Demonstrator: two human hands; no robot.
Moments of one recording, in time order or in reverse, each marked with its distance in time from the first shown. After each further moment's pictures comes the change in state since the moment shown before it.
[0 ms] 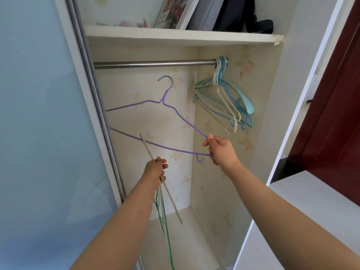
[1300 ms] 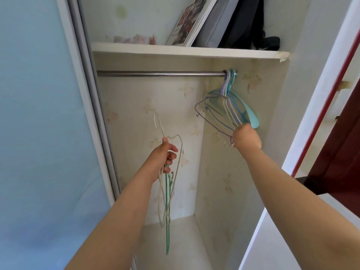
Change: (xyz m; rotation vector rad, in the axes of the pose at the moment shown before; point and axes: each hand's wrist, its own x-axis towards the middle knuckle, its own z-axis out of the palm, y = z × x) left_hand -0.060 0.063 0.024 0.102 -0.182 0.261; right_hand 0.103 -0.024 -0.070 -0.776 0.287 0.066
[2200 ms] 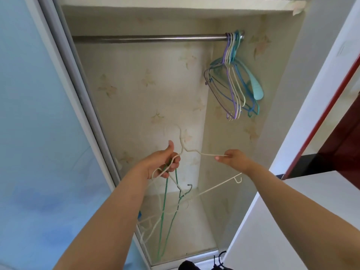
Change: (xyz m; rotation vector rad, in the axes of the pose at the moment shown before) left_hand -0.013 -0.072 0.004 0.150 -0.384 -0.326; right_hand -0.059 0.117 0.063 0.200 -0.690 -0.208
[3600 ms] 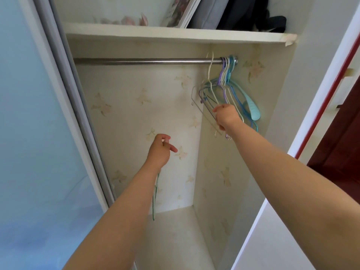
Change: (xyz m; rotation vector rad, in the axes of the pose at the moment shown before) left_hand 0.045 0.056 -0.015 0.229 0.668 0.461; right_hand 0.051 -0.176 -0.071 0.349 0.402 0.018
